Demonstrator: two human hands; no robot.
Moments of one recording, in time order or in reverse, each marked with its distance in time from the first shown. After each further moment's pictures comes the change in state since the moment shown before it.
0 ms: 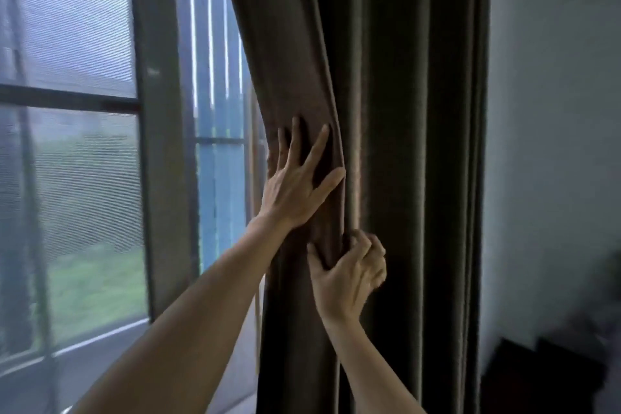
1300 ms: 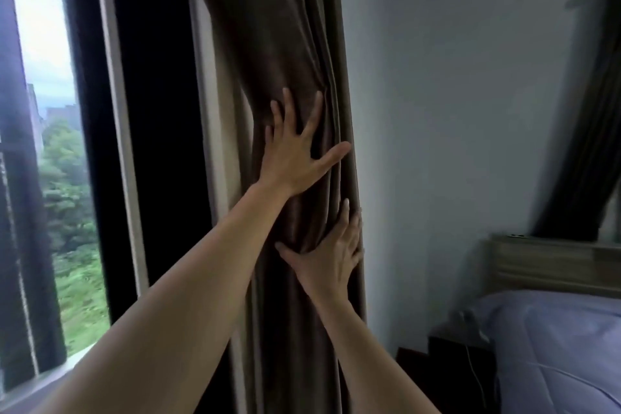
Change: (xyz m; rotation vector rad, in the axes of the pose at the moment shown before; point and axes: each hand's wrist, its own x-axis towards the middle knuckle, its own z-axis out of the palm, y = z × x) left_hand 0.327 0.191 0.487 -0.224 -0.092 0.189; right_hand 0.422 0.393 0.101 -0.086 -0.046 0.125
